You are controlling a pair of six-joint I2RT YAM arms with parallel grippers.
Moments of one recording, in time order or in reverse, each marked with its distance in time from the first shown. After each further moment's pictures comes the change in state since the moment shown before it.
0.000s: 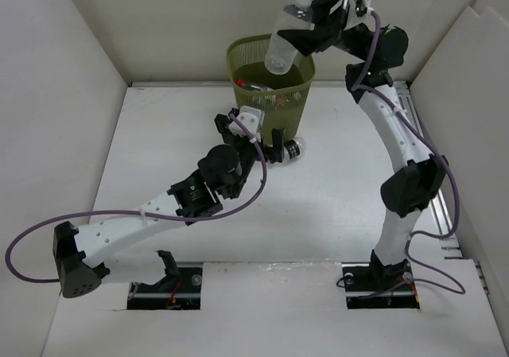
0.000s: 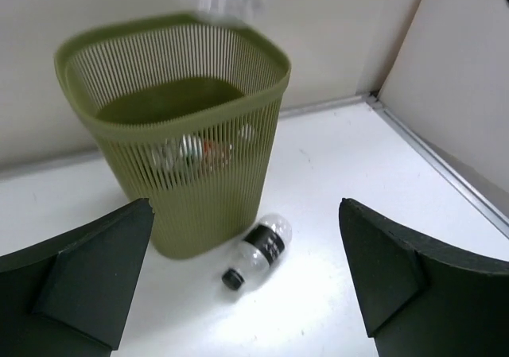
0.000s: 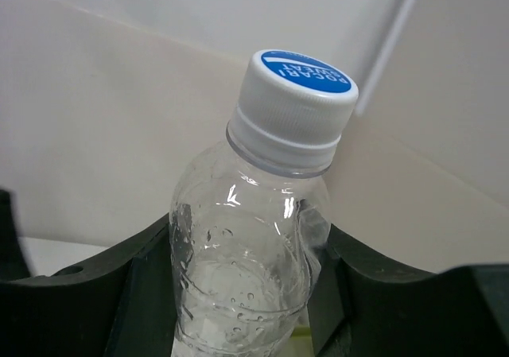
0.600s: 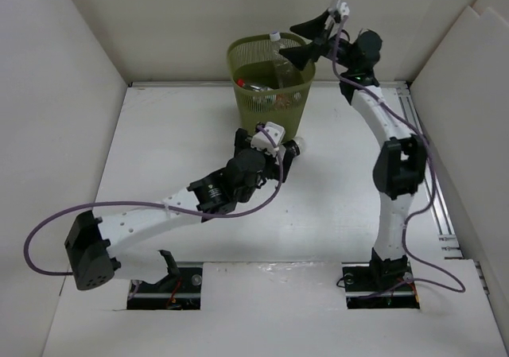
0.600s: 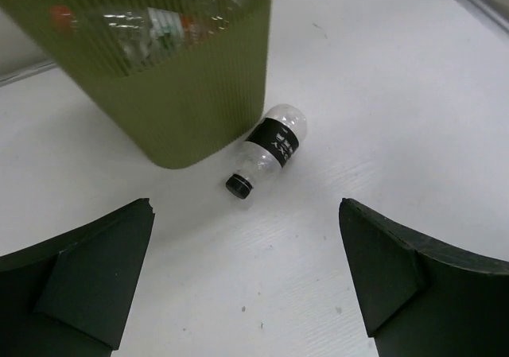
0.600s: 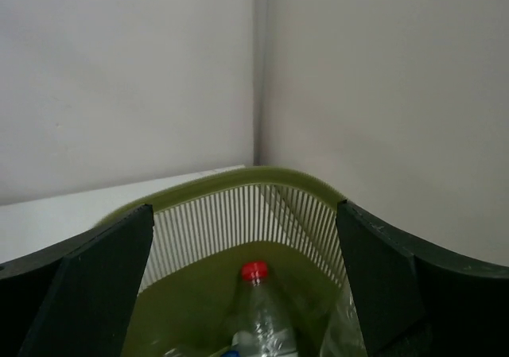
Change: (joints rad) left arm 0.018 0.067 -0.090 -0.224 0.041 -0.142; right arm -0.121 0.395 0.149 -0.129 0.077 -0.068
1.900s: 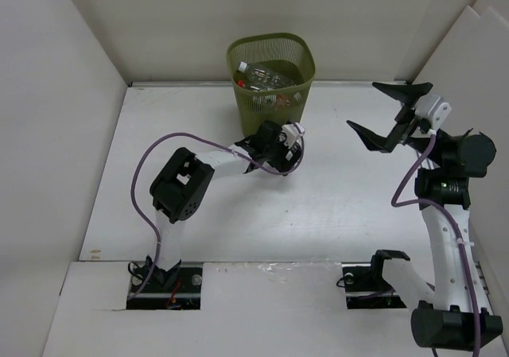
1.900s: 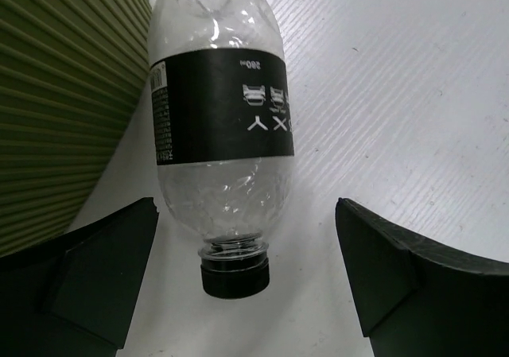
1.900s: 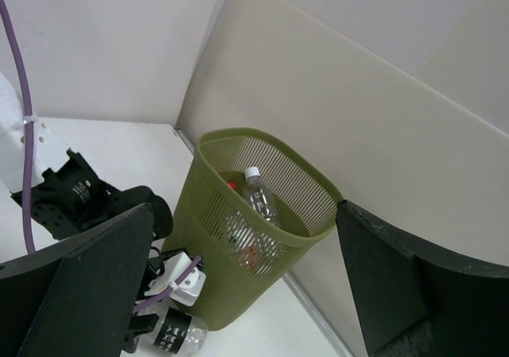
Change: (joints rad) left arm 0.351 0.795 0.309 0.054 0.753 0.253; right arm -0.308 -1.361 -1.106 -0.203 -0.091 -0.358
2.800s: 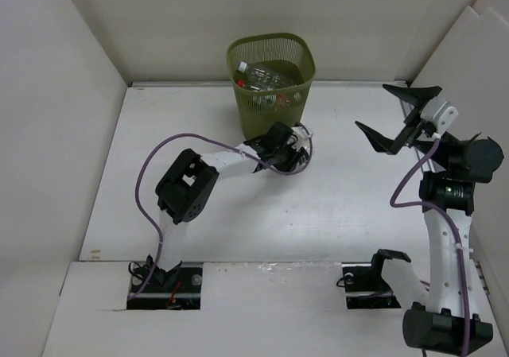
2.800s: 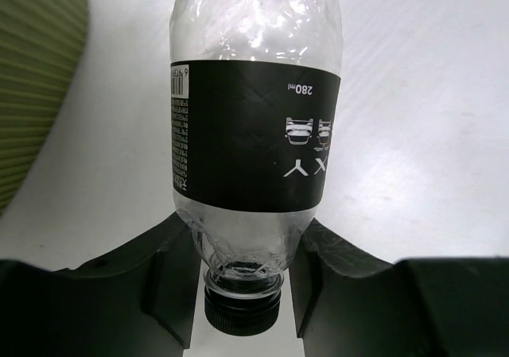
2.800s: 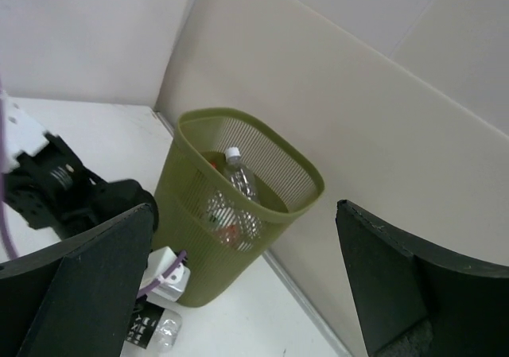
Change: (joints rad) left arm -0.037 0.055 0.097 -0.143 0.006 -0.076; right arm -0.077 -0.032 -0.008 -0.024 -0.033 -0.025
